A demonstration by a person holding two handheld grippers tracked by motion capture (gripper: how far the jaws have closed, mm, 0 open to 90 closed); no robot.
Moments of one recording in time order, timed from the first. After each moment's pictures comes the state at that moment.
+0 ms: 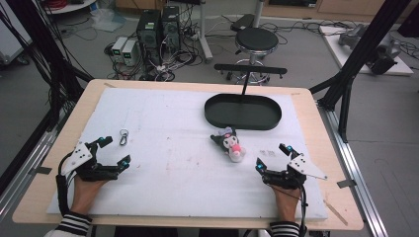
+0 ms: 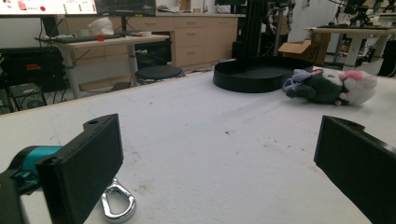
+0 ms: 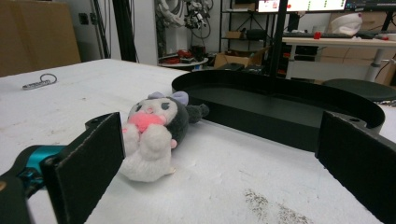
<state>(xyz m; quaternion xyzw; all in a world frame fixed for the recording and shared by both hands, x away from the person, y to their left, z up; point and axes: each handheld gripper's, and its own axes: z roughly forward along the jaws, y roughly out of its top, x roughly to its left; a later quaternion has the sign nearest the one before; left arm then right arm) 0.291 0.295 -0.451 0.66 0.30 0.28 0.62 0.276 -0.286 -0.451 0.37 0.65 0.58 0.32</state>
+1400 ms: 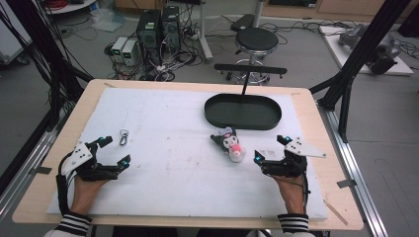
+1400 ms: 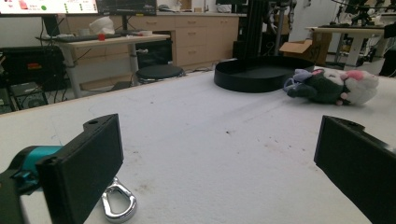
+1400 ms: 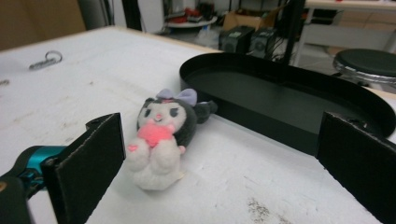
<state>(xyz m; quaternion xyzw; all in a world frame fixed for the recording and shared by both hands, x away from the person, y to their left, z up) 0.292 0.295 -0.451 0.66 0.30 0.29 0.62 0.292 -0.274 -0.400 0.38 0.72 0.52 0.27</state>
